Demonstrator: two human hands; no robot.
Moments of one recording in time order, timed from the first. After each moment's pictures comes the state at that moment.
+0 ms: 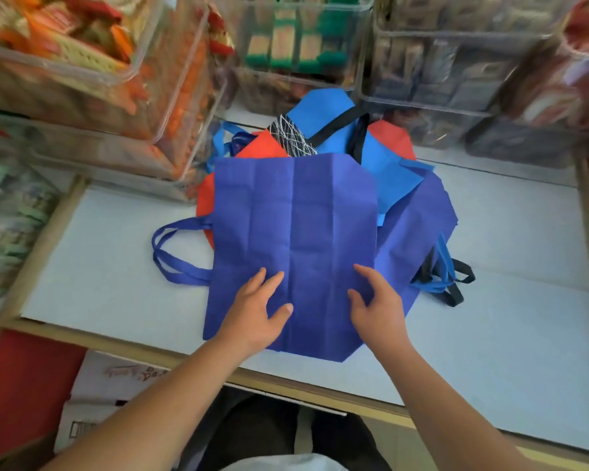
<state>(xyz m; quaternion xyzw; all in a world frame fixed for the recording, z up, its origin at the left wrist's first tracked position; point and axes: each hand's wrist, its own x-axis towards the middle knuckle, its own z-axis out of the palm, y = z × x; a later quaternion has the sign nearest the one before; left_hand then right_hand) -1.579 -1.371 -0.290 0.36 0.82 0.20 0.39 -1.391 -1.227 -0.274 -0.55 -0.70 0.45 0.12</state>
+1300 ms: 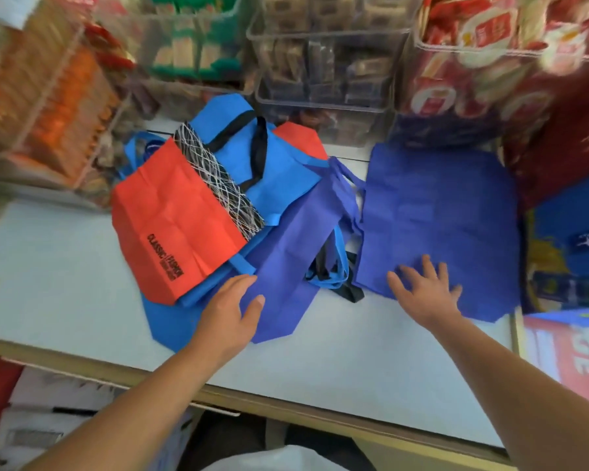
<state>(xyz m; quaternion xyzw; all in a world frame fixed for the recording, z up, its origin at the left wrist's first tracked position) -1.427 -1.264 -0.273 0.36 0.84 0.26 0.29 -1.155 -1.010 -0.313 -0.58 -0.76 0.25 -0.18</state>
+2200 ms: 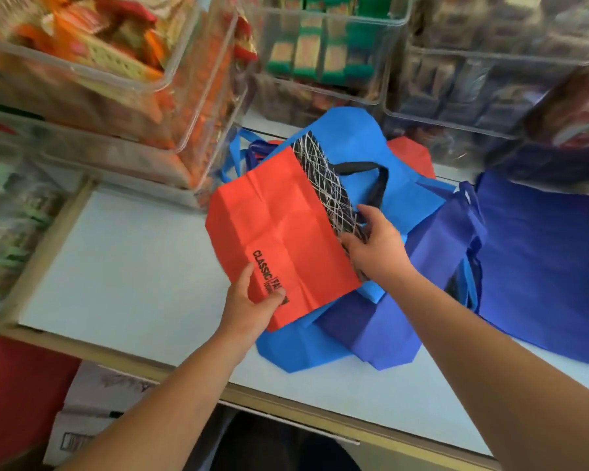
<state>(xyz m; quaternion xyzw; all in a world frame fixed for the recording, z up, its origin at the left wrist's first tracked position) -1.622 -1.359 -0.312 0.09 0.79 0.45 0.42 -1.502 -1.135 -0.249 -0.49 -0.78 0.39 0.08</state>
